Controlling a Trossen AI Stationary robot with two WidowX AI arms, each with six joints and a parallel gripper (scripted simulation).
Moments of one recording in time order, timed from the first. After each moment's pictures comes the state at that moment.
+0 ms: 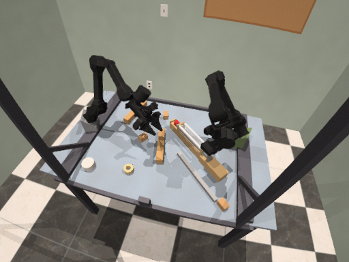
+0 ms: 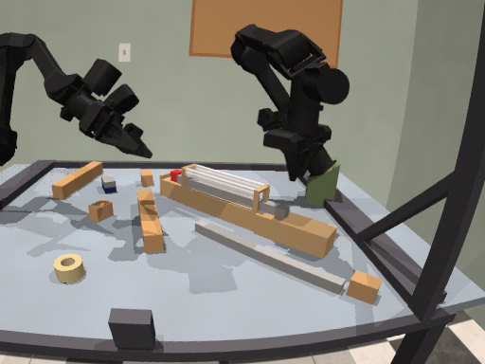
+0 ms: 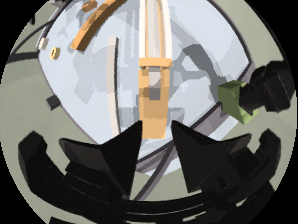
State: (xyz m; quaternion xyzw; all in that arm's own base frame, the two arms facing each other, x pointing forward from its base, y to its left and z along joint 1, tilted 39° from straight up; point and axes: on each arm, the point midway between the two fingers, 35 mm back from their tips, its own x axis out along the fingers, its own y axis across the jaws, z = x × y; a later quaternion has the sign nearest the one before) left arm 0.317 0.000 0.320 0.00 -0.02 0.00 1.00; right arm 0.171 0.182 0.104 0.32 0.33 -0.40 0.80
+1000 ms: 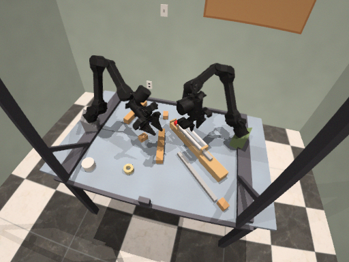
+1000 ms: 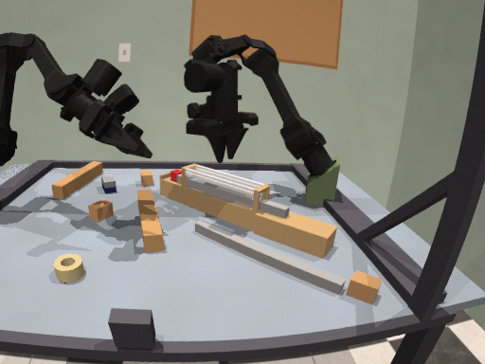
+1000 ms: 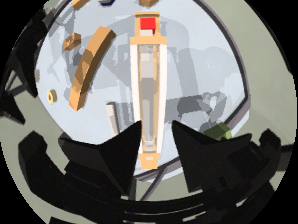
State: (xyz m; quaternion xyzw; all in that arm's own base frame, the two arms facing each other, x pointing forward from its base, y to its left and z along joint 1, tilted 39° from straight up) left arm 0.317 0.000 0.320 0.00 -0.02 0.00 1.00; right arm 0.217 0.040 0.204 0.33 0.36 -0.40 0.78
